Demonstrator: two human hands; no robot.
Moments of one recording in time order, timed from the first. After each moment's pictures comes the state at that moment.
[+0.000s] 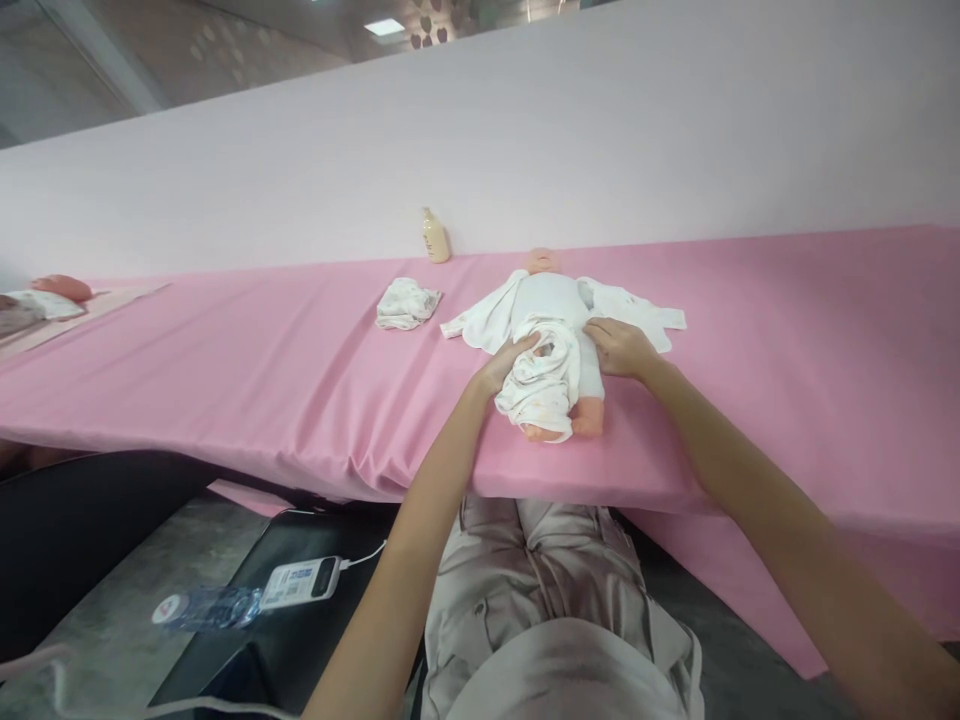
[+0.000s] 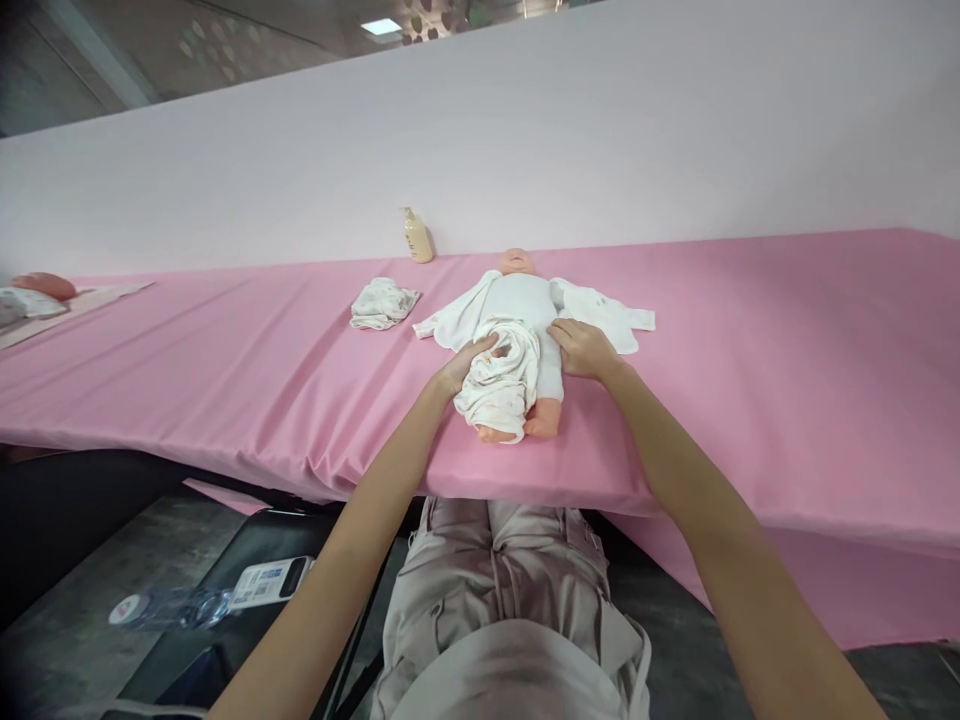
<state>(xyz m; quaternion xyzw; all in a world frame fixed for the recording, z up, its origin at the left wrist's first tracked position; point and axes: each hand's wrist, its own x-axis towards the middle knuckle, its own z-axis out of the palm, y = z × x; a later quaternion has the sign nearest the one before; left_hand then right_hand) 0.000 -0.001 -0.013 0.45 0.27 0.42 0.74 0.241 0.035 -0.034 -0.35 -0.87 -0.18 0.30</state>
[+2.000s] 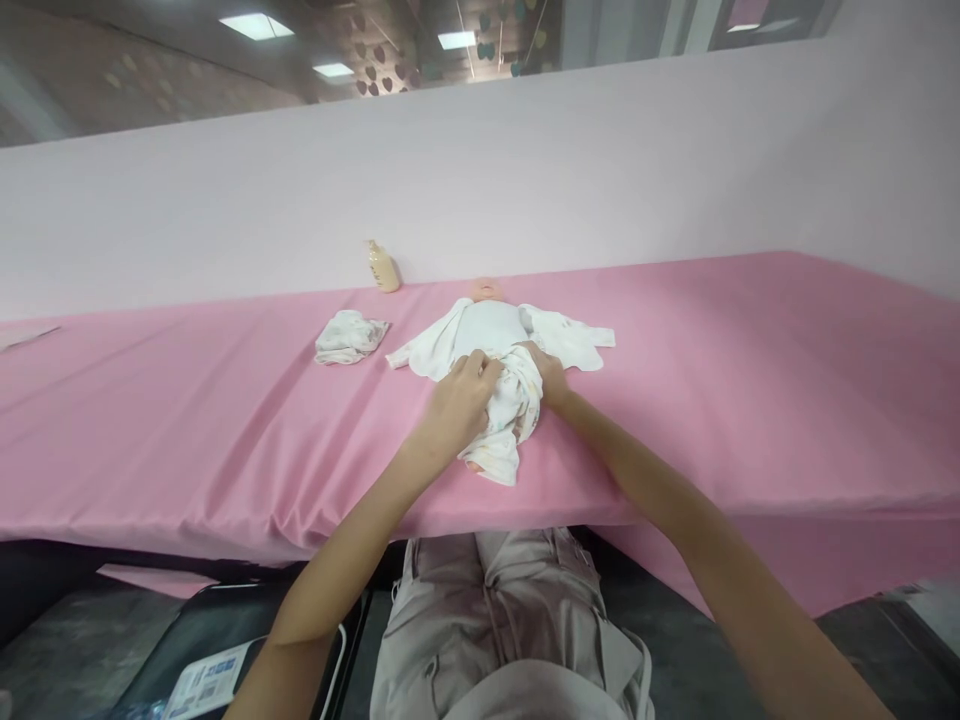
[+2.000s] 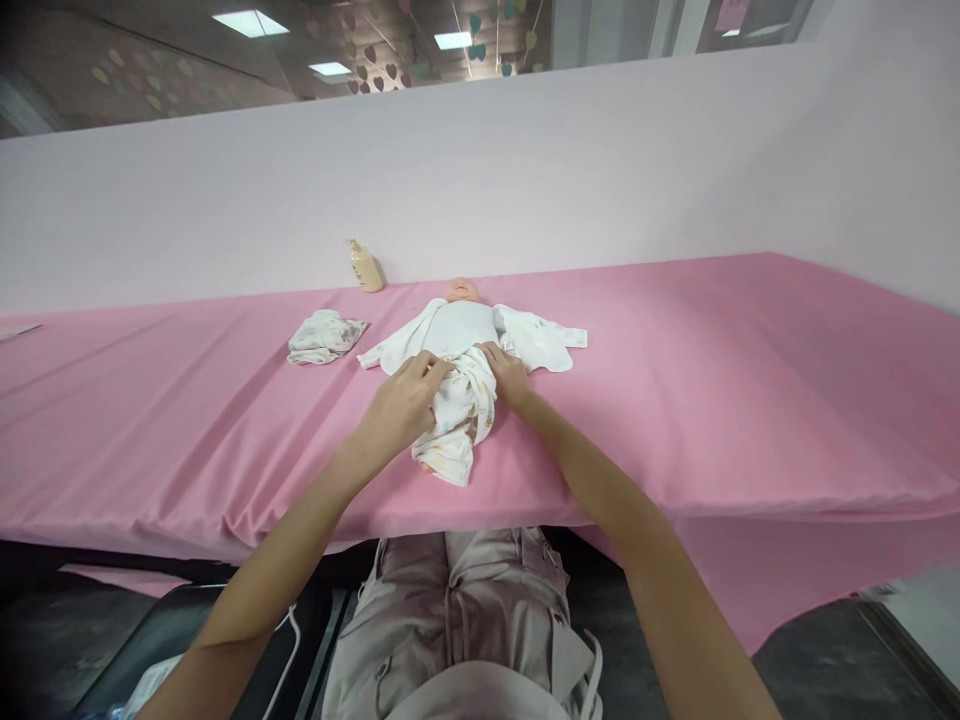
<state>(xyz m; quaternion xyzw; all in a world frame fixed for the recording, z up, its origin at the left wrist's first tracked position) 0.032 -0.092 0.067 0.86 0.45 0.14 -0.19 0.204 0.014 -0.030 -0.46 -0.80 -0.08 0.38</state>
